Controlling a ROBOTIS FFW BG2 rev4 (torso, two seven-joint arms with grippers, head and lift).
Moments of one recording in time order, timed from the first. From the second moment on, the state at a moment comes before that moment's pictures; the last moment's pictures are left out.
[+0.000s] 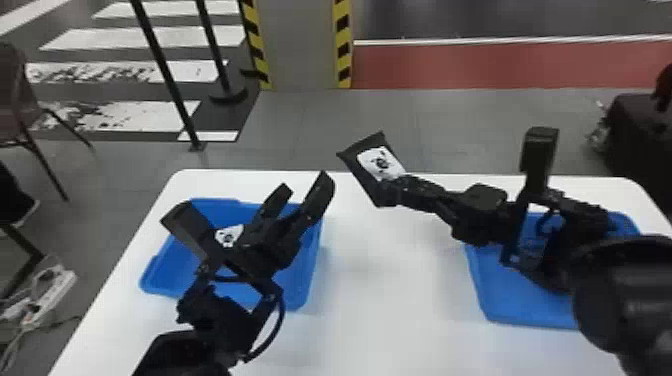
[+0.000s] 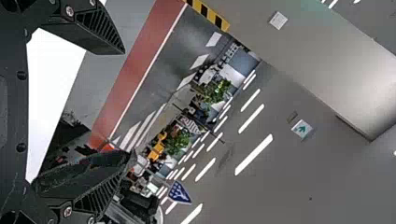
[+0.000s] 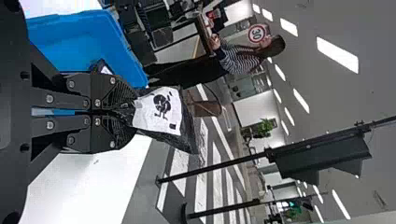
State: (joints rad) left arm 0.22 0.05 -0.04 -1.88 0.65 0.15 -0.24; right arm -0.13 -0.13 0.13 -1.73 -0.28 0.58 0.81
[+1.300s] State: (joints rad) left arm 0.22 0.03 -0.03 -1.95 0.60 0.27 -0.23; right arm -0.22 -0.13 0.33 -1.63 -0.39 0.56 0.81
